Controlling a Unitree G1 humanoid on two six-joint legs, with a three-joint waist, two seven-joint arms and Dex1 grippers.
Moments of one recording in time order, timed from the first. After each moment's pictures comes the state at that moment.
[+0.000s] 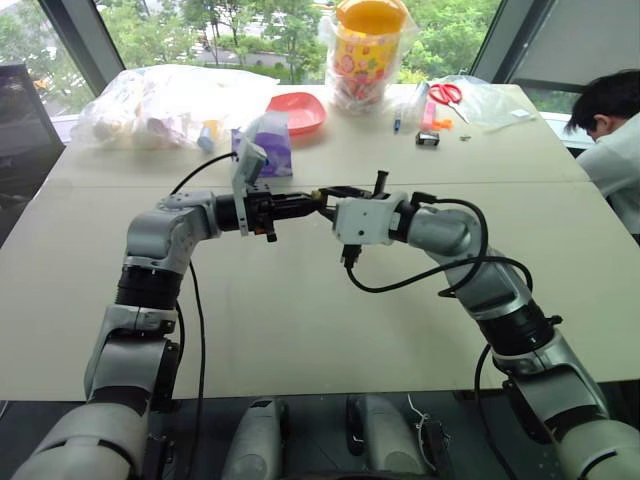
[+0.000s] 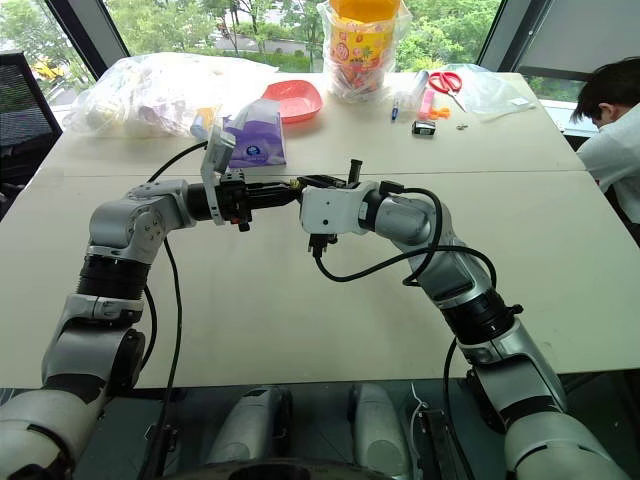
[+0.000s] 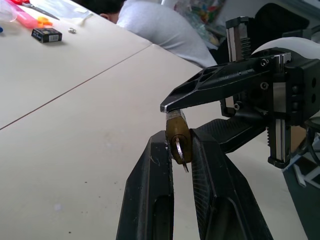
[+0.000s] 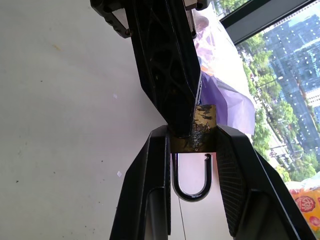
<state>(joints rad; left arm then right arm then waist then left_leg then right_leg) -0.82 0.43 -0.02 0.31 -0.50 0.69 -1.13 -0.68 -0.49 0.34 -0.10 -0.30 0.05 0.73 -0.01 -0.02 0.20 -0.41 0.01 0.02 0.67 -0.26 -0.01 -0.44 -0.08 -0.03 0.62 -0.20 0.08</state>
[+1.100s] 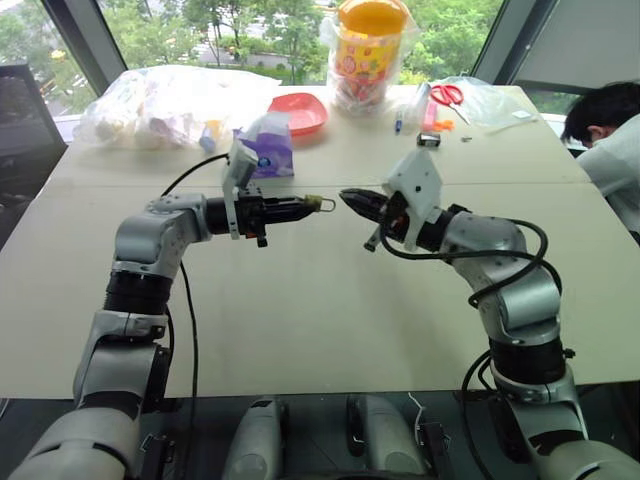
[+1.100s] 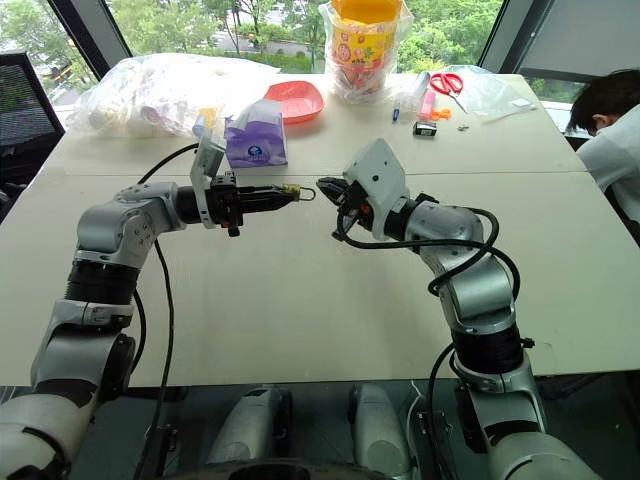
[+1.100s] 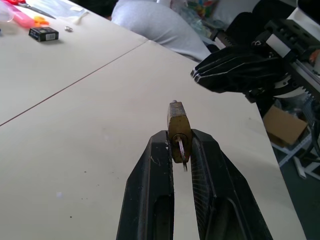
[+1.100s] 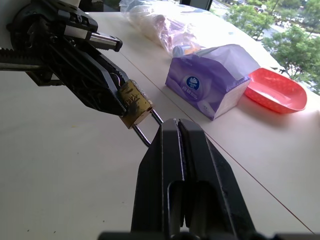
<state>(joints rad) -0.79 0.48 -0.02 0.25 -0.52 0.70 -1.18 -0.56 -0.38 0.07 -0.40 0.17 0.75 0.69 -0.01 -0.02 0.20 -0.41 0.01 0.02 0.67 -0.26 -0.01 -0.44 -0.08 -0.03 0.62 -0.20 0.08</state>
